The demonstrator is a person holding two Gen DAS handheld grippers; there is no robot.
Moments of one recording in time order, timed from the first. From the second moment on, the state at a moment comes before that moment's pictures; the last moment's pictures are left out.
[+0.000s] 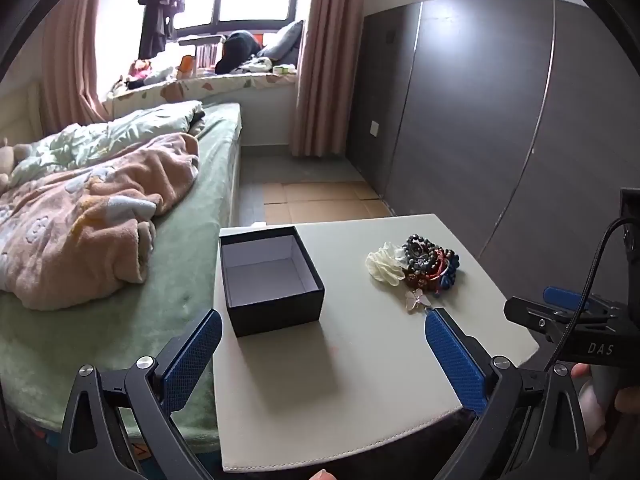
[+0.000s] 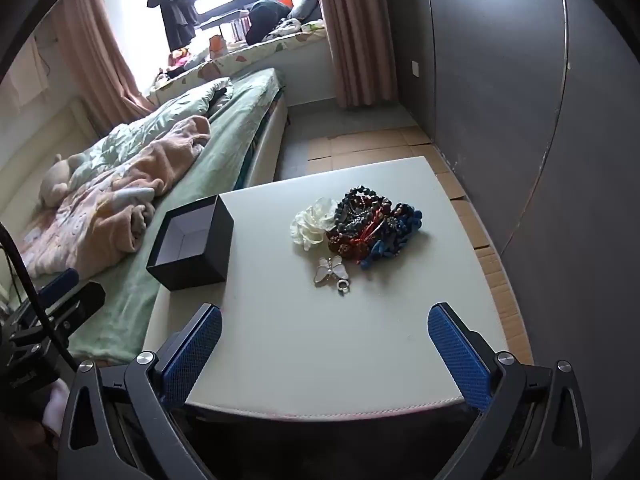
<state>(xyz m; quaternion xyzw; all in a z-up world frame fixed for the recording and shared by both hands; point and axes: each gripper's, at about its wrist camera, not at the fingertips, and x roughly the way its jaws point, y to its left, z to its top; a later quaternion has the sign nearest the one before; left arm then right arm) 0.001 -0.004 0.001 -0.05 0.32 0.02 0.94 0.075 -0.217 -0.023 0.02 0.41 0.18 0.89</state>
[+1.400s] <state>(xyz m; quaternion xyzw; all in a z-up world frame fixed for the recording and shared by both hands) 0.004 -0.031 0.000 -0.06 0.33 -0.03 0.94 0.078 -0.227 -0.021 0.02 0.40 0.18 0.90</state>
